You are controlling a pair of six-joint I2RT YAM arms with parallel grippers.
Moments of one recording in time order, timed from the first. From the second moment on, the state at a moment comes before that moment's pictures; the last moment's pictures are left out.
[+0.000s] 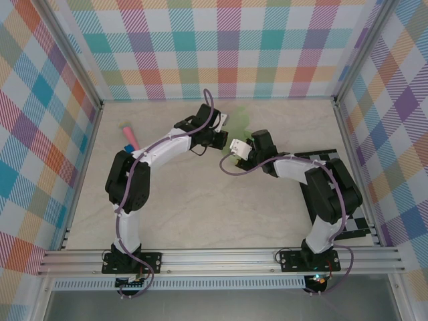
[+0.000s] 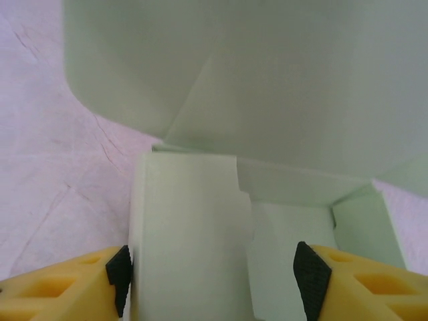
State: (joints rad) left arm -0.59 1.99 1.63 -0.51 0.16 -0.21; right arm 0.46 1.74 0.94 0.07 -0.14 -0.79
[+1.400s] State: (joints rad) left arm -0.59 2.00 1.65 -0.50 0.20 -0.21; right arm 0.44 1.88 1.12 -0.25 -0.19 -0.80
